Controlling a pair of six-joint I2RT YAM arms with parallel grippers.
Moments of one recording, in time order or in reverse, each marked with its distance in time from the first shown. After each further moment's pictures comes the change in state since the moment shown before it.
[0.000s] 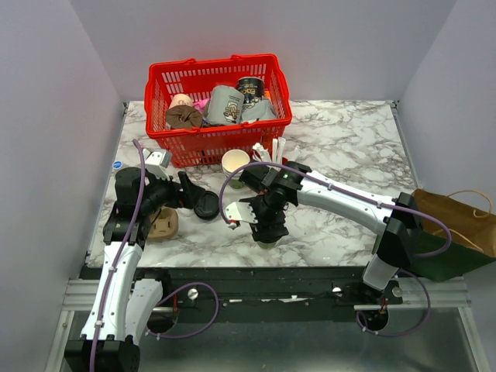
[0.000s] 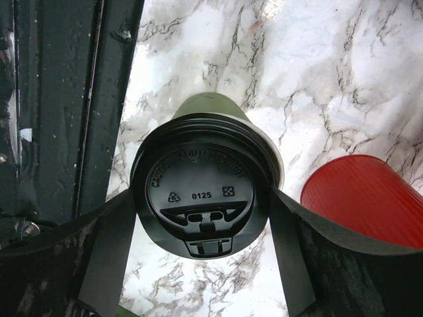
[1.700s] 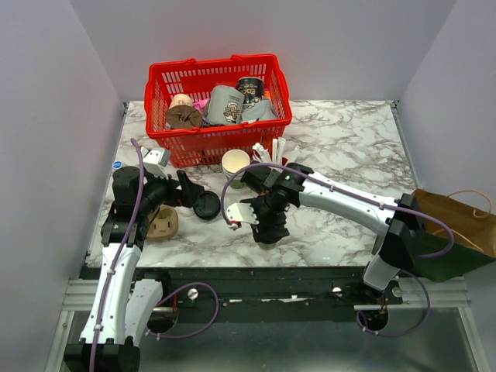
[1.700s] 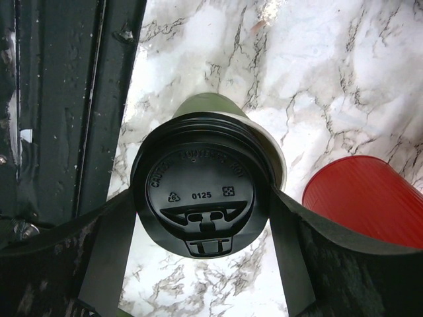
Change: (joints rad) left arm 0.000 -0.013 0.029 -0.014 -0.019 0.021; right arm 0.000 -0.019 -0.029 0.019 -0.006 0.000
